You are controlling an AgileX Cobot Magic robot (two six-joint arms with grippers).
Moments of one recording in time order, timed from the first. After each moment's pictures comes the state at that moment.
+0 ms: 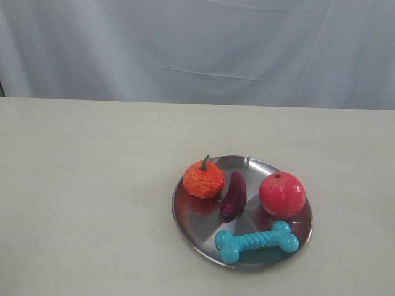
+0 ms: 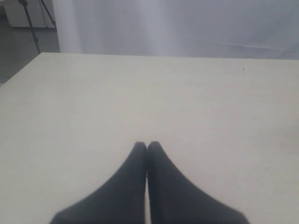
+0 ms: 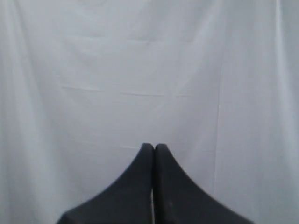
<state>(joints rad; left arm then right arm) 0.07 0.00 0.00 -0.02 0.35 0.02 -0.32 0.01 0.00 0.09 -0.29 -0.01</state>
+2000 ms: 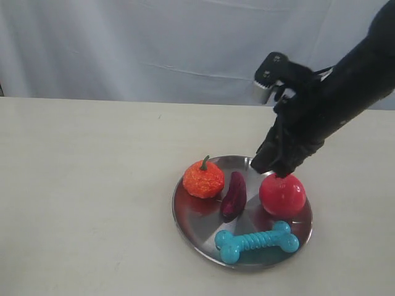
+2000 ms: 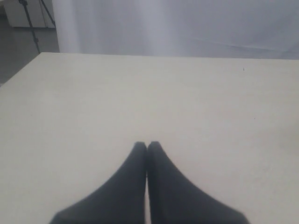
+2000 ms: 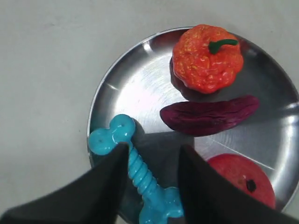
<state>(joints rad) 0.07 0.00 0.00 -0.02 0.35 0.02 -0.10 1.62 -1.23 0.46 0.97 -1.02</state>
